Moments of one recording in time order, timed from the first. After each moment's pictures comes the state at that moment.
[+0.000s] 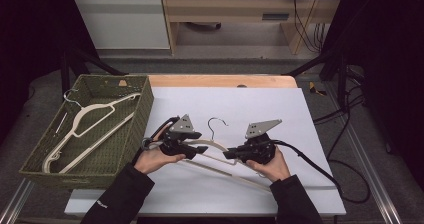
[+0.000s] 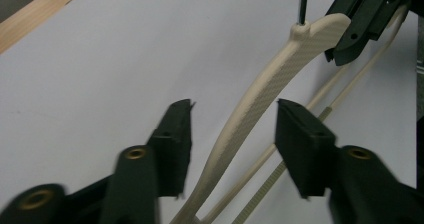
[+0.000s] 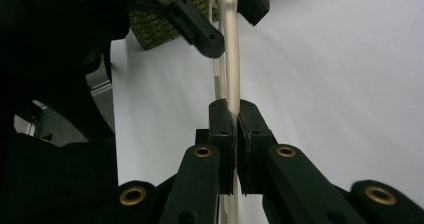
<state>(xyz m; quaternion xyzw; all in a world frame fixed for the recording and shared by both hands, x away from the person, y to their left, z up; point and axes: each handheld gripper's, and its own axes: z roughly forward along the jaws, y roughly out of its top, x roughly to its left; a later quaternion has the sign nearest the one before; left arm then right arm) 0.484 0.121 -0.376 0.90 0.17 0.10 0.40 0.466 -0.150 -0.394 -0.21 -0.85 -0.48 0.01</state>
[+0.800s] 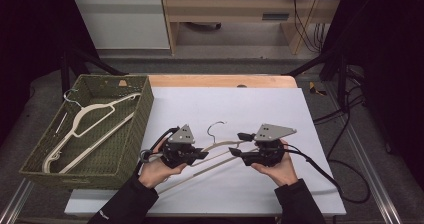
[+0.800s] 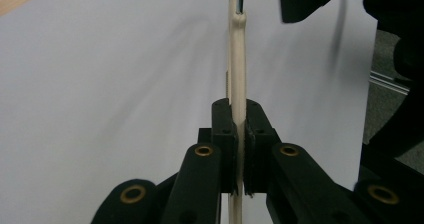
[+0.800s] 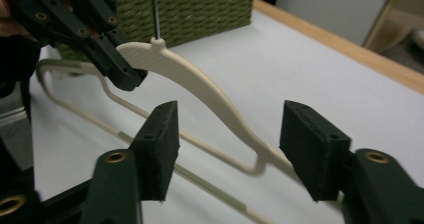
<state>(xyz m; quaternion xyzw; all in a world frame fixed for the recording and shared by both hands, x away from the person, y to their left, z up) 0.453 0.119 -0.373 0.88 0.20 0.08 0.42 0.449 -0.167 -0.384 -0.24 -0.81 -0.51 -0.16</state>
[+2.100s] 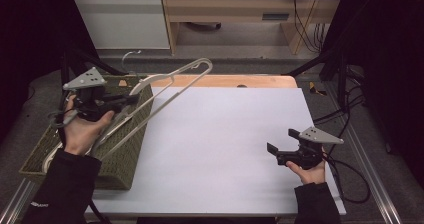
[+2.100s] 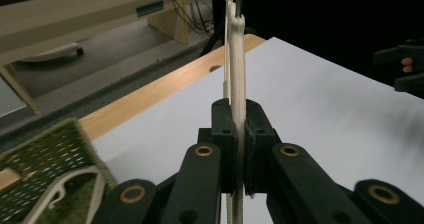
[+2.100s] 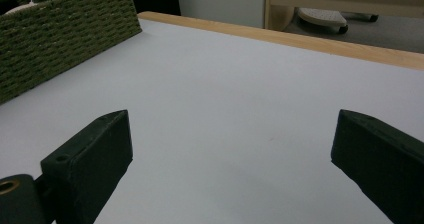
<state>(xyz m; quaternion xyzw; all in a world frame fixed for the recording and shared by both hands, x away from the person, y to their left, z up) 0.482 0.280 -0.249 0.79 0.32 0.20 0.49 0.440 -0.258 -0.404 -0.42 -0.72 -0.51 -0.23</state>
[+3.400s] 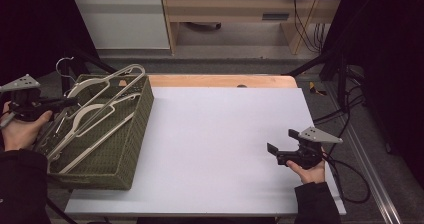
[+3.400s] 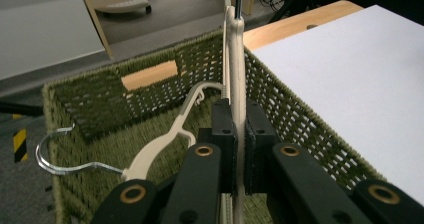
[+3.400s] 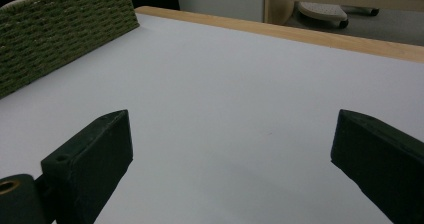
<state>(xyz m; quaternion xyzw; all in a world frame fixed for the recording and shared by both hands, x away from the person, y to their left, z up) 0.506 0.441 -0.295 0.76 0.42 0.23 0.44 0.443 -0.260 -0.408 -0.42 -0.72 -0.50 -0.22</state>
